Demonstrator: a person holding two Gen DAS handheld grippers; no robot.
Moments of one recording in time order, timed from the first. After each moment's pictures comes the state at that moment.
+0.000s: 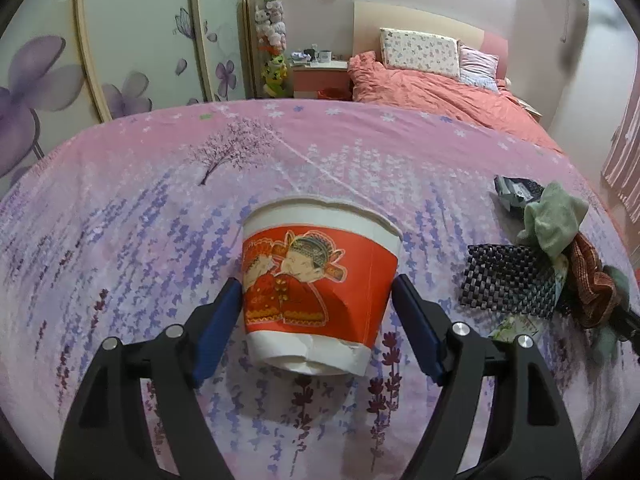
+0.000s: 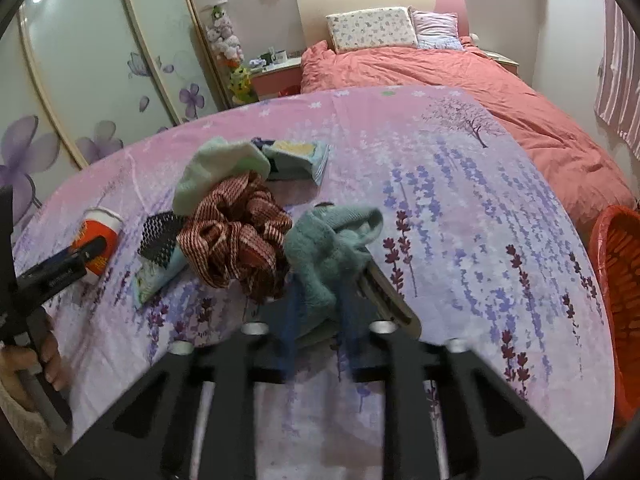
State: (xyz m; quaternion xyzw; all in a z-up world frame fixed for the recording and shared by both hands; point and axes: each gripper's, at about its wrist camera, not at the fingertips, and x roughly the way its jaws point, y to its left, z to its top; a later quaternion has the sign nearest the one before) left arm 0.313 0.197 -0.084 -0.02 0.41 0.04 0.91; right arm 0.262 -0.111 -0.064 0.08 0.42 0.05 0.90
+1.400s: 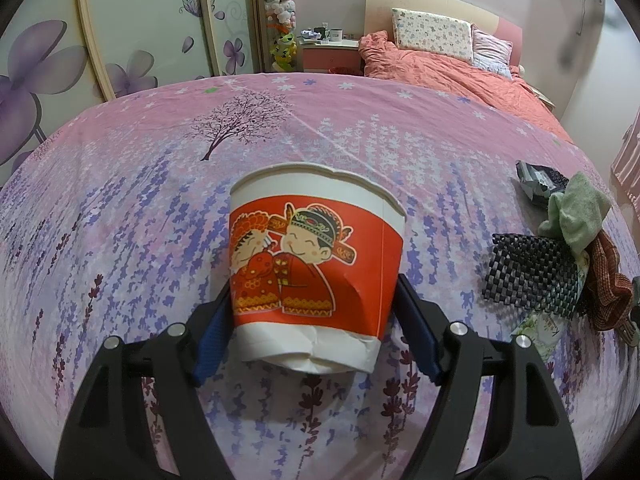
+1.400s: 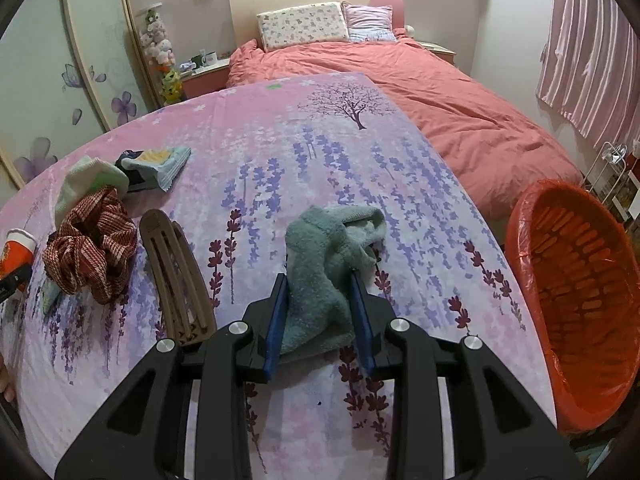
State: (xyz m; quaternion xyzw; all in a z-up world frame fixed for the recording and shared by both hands) left arm 0.330 0.193 -0.095 -0.02 0.45 0.06 0.89; right arm 0.257 -0.187 -0.077 0.07 0.43 -0.07 0.90
